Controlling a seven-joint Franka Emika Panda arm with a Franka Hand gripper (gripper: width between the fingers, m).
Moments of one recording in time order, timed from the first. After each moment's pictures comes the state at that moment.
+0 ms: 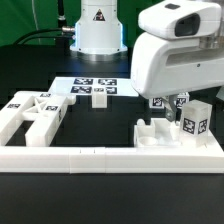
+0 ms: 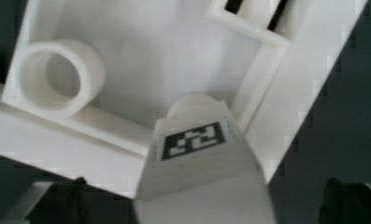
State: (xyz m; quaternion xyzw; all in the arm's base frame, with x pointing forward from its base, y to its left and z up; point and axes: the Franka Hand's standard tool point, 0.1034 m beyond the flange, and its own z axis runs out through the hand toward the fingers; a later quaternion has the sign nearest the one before) arm 0.647 0.121 0.071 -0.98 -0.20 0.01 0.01
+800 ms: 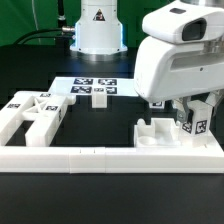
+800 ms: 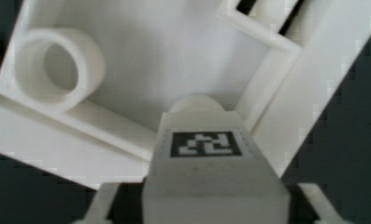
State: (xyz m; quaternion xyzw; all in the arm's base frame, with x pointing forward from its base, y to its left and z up) arm 0.649 0.119 0.069 -0.98 -0.18 0.01 0.00
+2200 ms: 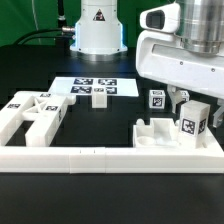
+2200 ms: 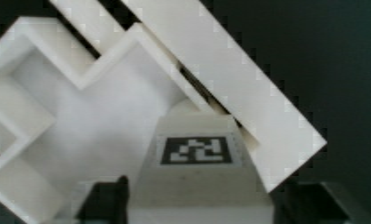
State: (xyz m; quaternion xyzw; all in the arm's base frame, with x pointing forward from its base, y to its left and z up) arm 0.649 0.119 0.068 -0.92 0.39 0.01 0.01
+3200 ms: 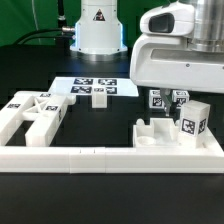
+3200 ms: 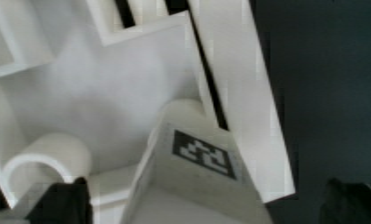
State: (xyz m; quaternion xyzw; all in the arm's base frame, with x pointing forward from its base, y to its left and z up) arm 0.649 0.121 0.068 -1.00 0.09 0.00 0.01
